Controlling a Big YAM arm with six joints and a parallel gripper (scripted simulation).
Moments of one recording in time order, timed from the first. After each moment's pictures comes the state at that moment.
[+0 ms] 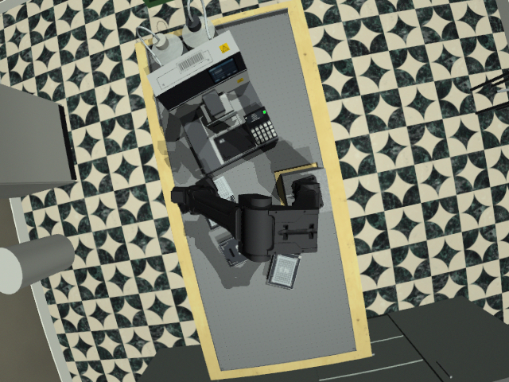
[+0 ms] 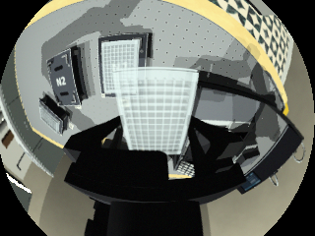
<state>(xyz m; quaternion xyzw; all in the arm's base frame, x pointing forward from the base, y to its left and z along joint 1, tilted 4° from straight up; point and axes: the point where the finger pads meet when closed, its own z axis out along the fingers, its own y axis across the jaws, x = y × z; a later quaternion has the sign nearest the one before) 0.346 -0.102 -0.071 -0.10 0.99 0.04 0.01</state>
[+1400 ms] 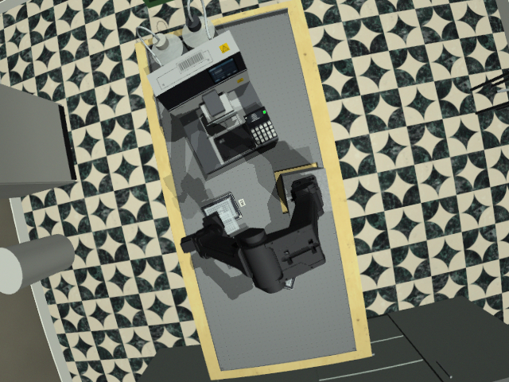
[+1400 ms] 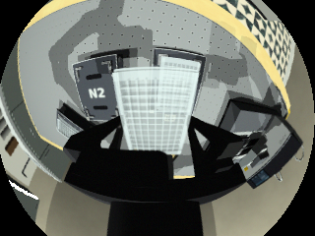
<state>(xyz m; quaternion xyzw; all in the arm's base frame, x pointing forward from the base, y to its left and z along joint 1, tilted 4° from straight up) 0.366 0.038 -0.072 -0.09 1.00 0.03 0.00</state>
